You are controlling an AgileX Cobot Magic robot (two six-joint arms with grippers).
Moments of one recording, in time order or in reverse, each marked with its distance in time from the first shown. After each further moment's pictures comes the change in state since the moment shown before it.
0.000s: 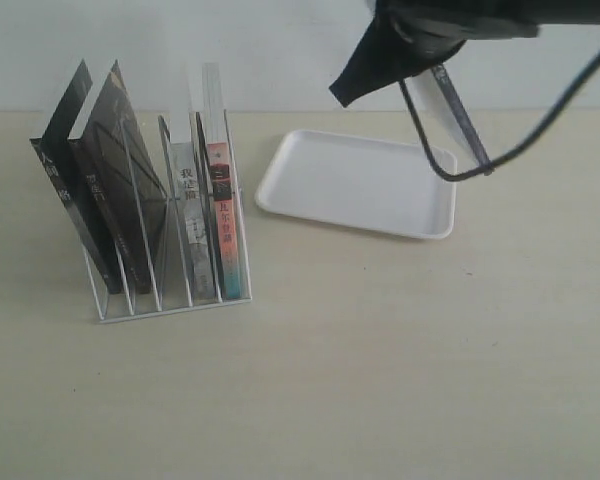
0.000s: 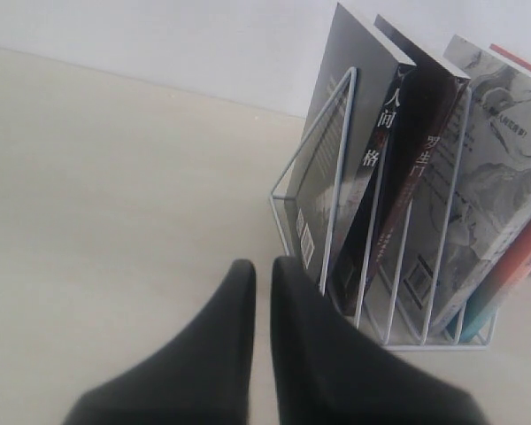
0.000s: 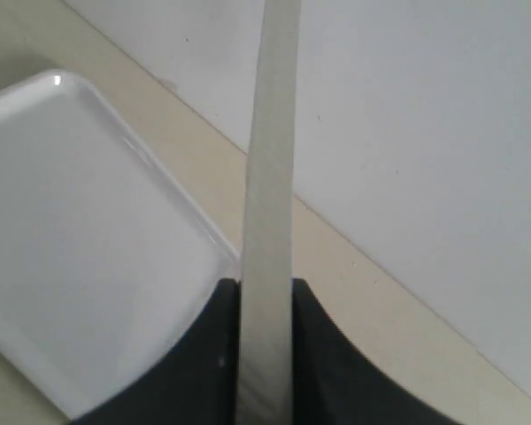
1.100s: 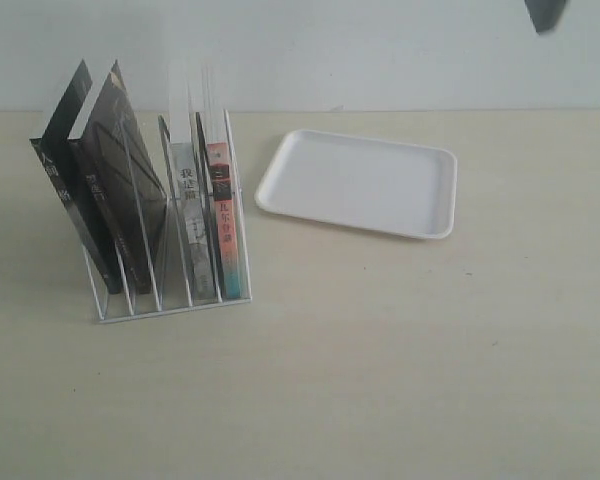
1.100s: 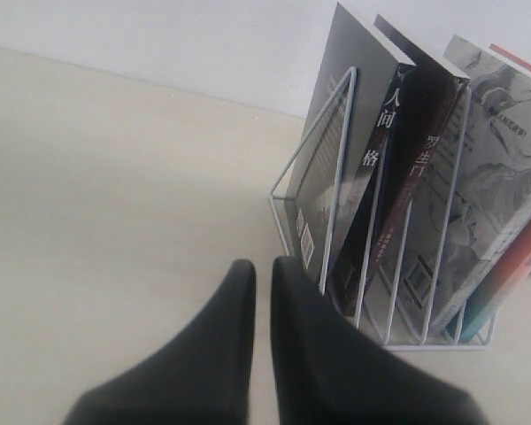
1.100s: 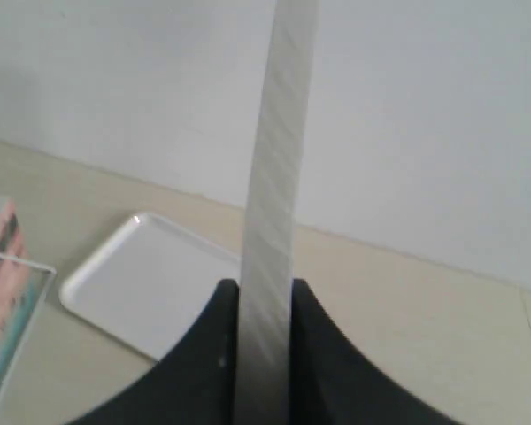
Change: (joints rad) left arm 0.000 0.000 0.000 0.000 0.000 0.000; right arm 0.185 -0.529 -0.255 0.313 0.439 -0.116
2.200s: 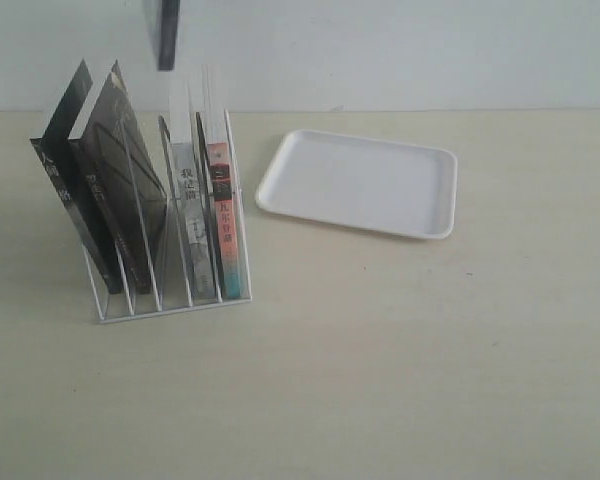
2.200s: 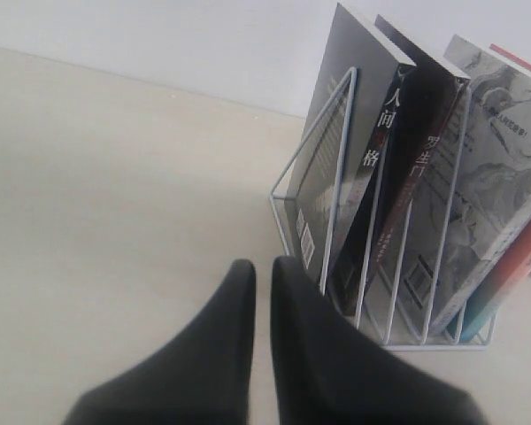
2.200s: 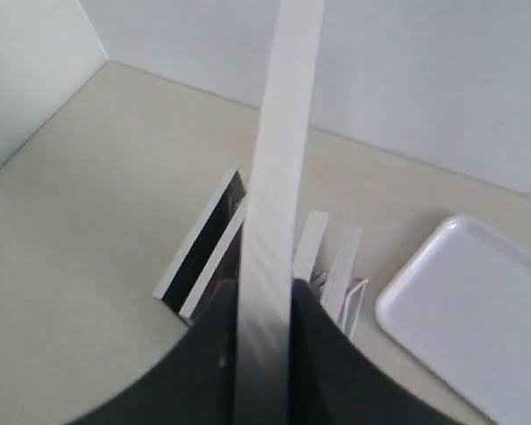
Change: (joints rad) left arm 0.000 0.000 0.000 0.000 0.000 0.000; right arm 0.006 0.576 -0.674 0.512 -0.010 -0.075
